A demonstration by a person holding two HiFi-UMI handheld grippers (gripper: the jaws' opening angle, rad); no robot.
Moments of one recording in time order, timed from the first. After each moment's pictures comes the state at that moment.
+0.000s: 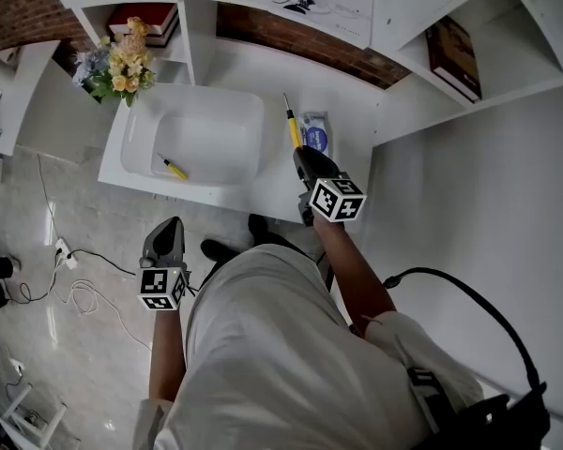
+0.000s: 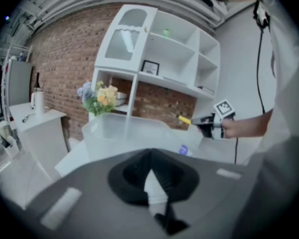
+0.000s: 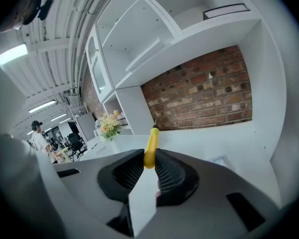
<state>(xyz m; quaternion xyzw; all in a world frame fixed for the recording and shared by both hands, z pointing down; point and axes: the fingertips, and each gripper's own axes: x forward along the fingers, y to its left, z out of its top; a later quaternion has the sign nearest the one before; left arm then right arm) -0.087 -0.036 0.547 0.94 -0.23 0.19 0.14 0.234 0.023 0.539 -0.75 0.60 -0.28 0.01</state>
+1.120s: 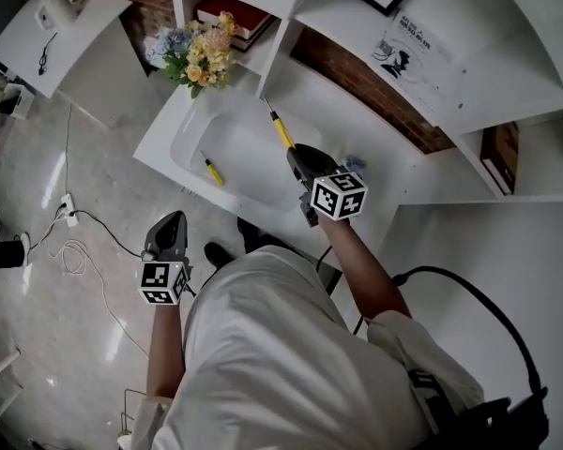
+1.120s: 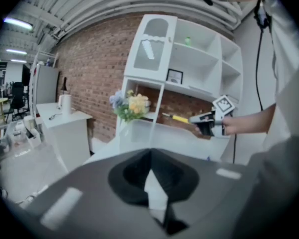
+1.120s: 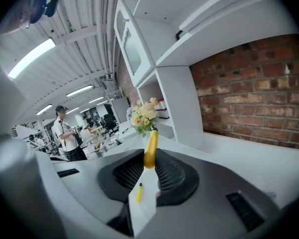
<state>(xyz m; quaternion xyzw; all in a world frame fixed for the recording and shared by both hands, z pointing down) -0.144 -0.093 0.537 0.91 -0.36 0.16 0.16 0.142 -0.130 0.517 -0.59 0.76 -0.26 -0.07</state>
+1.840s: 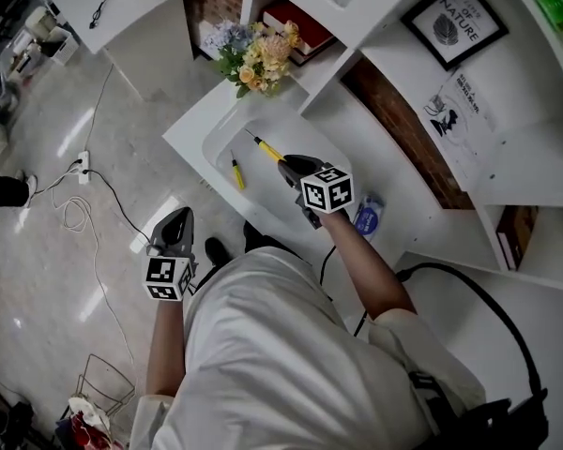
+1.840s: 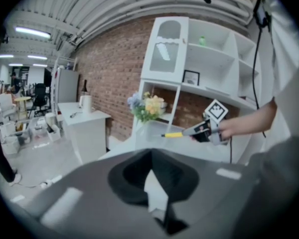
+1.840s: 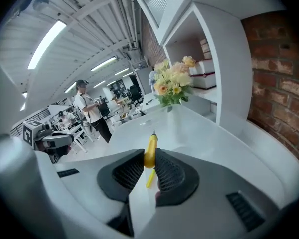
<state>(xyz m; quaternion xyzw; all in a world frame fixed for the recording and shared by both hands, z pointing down) -0.166 -0.097 0.536 0.86 -0.45 0.16 0.18 0.063 -0.185 0.583 -0.41 0.83 -0.31 -0.22</state>
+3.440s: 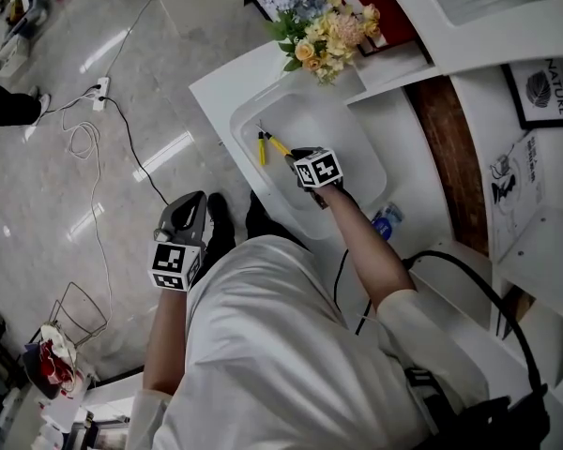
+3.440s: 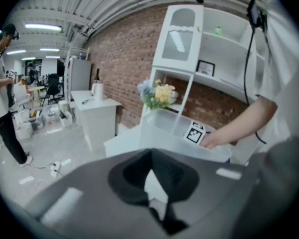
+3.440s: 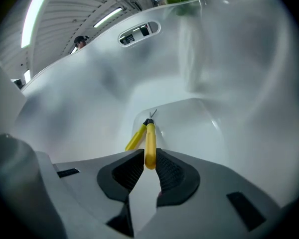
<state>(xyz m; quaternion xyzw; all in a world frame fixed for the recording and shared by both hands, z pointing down) -0.168 -0.087 0.569 0.81 -0.50 0.19 0.24 0.032 -0.186 0.773 -0.26 0.80 -0.35 -0.43</state>
